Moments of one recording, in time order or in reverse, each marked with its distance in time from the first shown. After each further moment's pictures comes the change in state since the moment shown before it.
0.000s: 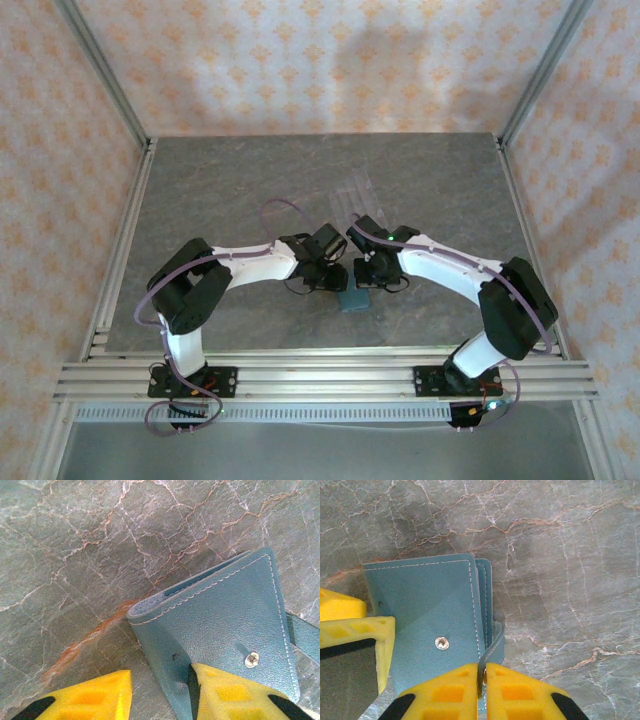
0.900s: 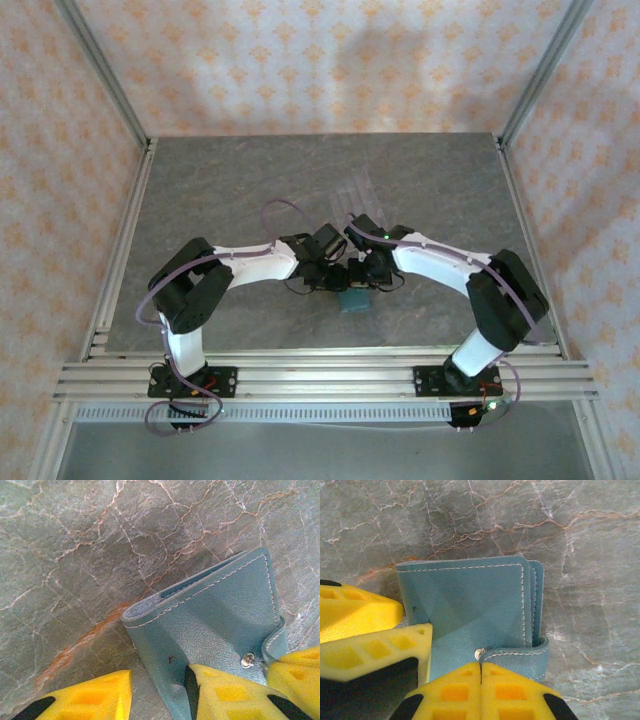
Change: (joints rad) left arm 0.002 0.009 -0.001 0.014 0.019 0.000; right arm -0.013 0.068 0.000 0.084 -0.141 0.004
